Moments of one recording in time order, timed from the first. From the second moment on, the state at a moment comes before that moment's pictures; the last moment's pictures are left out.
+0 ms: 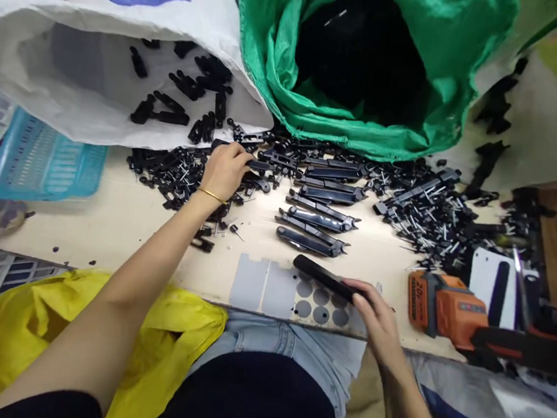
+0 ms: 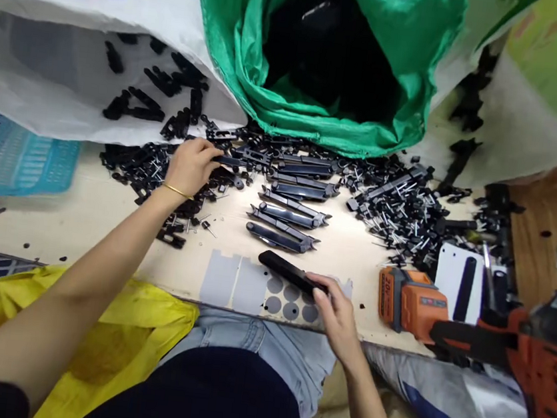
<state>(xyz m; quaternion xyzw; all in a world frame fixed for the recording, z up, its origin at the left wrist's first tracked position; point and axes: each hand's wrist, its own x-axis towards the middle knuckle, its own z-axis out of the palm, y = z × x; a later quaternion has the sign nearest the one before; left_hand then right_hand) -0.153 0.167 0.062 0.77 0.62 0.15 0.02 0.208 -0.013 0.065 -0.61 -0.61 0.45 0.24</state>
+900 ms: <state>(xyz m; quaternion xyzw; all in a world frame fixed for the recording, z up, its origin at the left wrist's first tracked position) -0.029 -0.024 0.012 0.67 0.65 0.26 0.24 0.125 -0.025 0.050 -0.66 -0.72 0.21 0.03</state>
